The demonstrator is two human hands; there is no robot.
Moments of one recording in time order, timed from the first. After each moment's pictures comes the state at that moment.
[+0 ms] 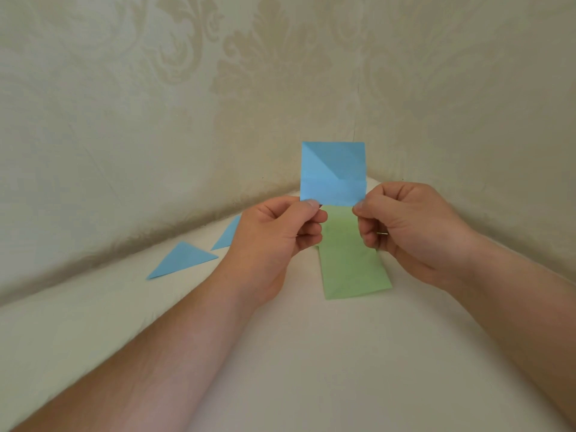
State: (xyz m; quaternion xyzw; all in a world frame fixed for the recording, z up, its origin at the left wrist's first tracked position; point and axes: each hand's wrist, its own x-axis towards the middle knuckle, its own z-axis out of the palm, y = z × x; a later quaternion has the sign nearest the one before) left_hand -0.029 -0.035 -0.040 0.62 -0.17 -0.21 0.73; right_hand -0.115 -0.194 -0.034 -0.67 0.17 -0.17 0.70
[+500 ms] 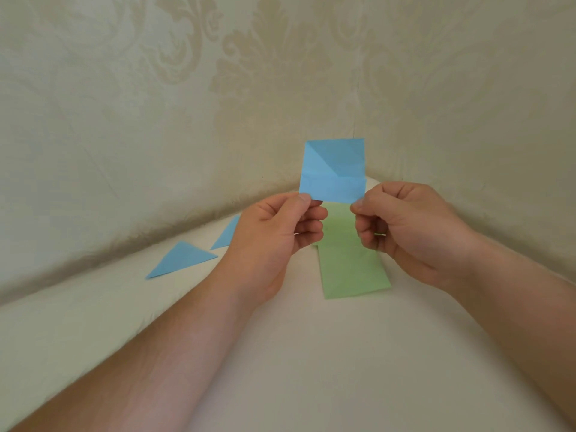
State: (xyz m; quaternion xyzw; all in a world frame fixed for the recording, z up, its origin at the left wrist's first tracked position) left_hand -0.029 -0.037 -0.041 0.62 -0.17 -0.20 0.74; right_hand -0.115 -0.194 -0.035 -0.65 0.16 -0.17 0.73
